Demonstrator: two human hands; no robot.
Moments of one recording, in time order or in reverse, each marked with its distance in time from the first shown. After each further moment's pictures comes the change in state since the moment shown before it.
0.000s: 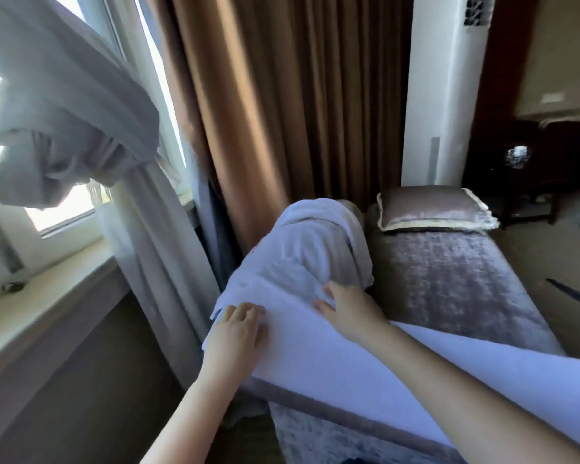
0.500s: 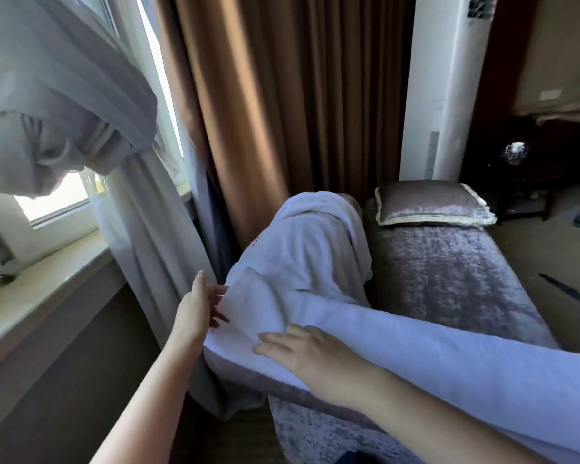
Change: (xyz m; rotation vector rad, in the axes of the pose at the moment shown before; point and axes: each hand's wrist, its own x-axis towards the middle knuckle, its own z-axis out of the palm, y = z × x) left_hand 0.028 -0.034 -0.035 -1.071 0.051 -0.792; right_hand -0.060 -0.048 0.027 -0.194 -0.137 -0.797
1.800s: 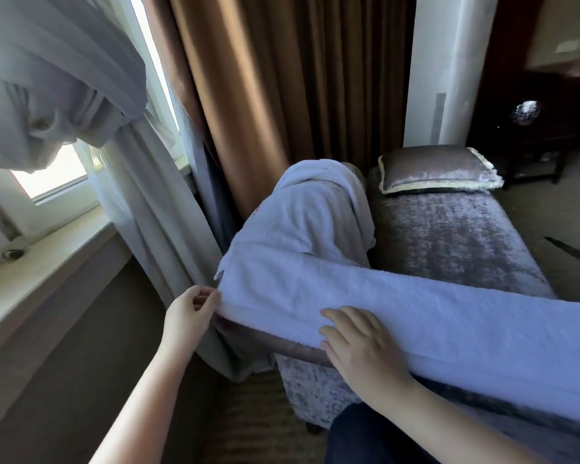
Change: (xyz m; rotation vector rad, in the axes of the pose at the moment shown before) left_hand -0.027 -0.055 -0.026 0.399 0.070 0.131; right_hand -0.067 0.002 0.063 -0.342 0.626 0.213
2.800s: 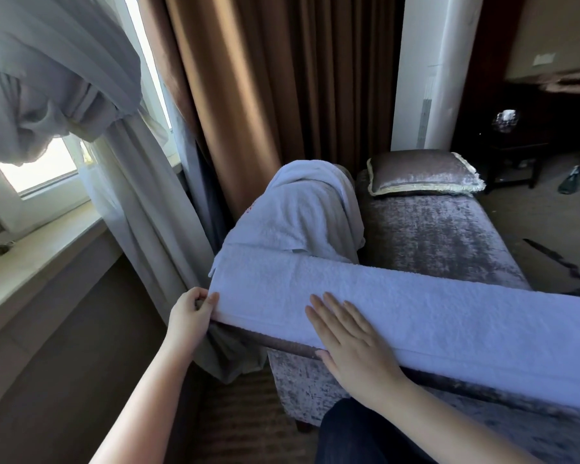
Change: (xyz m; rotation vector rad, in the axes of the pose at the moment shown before) left_hand -0.002 -0.009 0.009 -0.087 -0.059 -0.063; right_hand -0.018 -0.001 0.009 -0.154 -0.281 -0.005
